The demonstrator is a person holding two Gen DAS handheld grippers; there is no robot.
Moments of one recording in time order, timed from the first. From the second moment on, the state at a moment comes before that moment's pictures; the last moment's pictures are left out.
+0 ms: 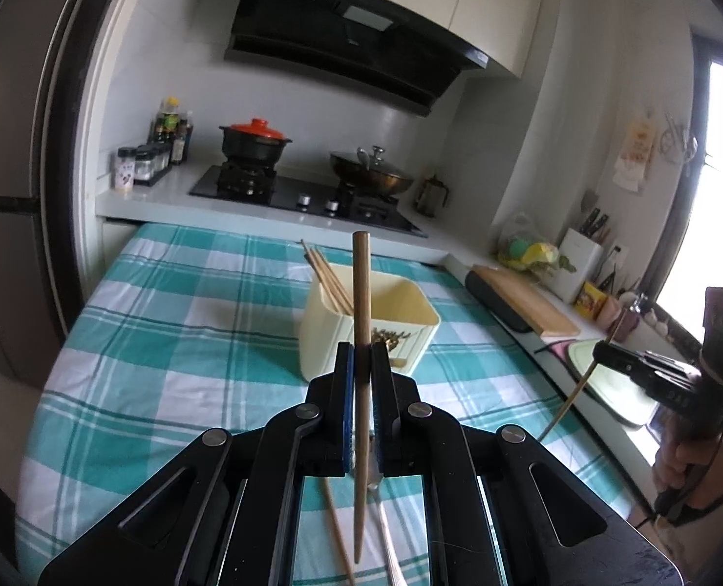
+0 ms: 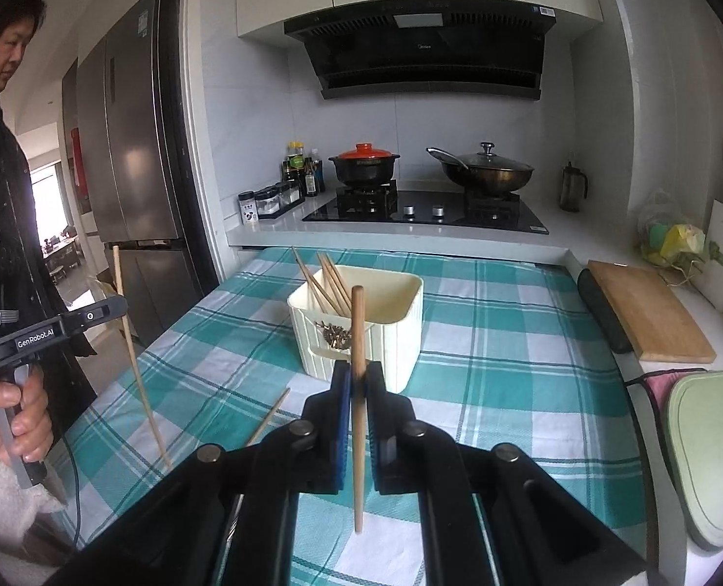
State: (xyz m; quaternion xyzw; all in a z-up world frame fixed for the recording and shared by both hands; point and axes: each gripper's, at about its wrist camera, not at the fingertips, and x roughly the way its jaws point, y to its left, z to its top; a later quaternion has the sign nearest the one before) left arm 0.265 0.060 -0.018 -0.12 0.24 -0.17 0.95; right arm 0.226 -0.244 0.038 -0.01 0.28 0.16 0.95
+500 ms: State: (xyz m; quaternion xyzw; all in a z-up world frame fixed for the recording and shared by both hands) left arm 0.365 0.034 0.104 -0.11 0.16 -0.17 0.97; right arm 0.325 -0.240 0.129 0.00 0.18 0.16 0.97
